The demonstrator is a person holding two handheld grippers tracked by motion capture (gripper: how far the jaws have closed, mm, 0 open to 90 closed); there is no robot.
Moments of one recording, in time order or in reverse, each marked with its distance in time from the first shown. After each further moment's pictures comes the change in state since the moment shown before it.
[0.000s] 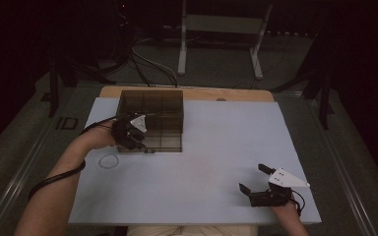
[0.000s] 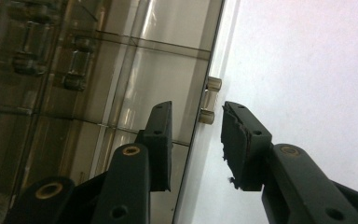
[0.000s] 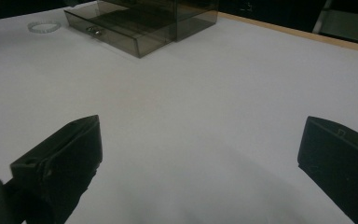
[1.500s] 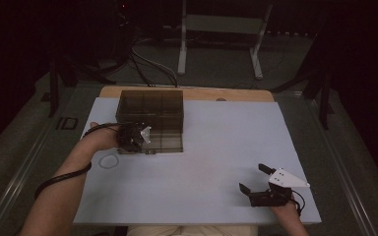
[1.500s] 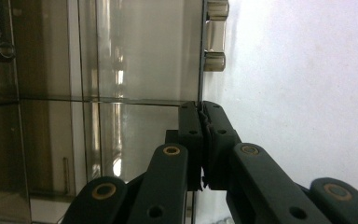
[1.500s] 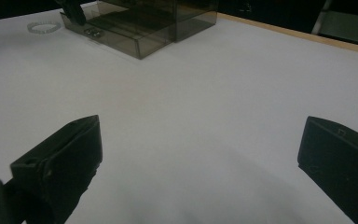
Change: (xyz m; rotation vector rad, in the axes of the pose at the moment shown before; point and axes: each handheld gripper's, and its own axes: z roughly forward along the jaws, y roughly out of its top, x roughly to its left) left arm -0.001 0.001 0.033 0.264 -0.036 0.176; right arm 0.000 0.000 0.000 -0.002 -0.002 -0.002
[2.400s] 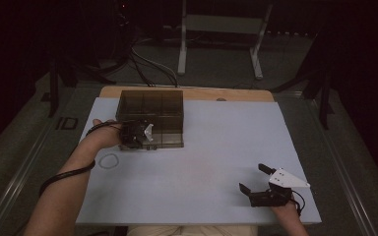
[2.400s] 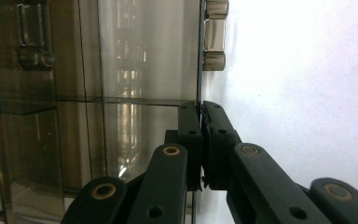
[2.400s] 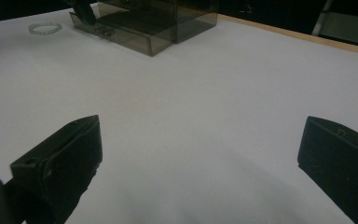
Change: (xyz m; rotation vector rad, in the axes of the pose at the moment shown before) left arm 0.007 0.008 0.003 0.044 0.073 0.017; right arm 0.000 0.000 0.000 -0.005 0.002 -0.003
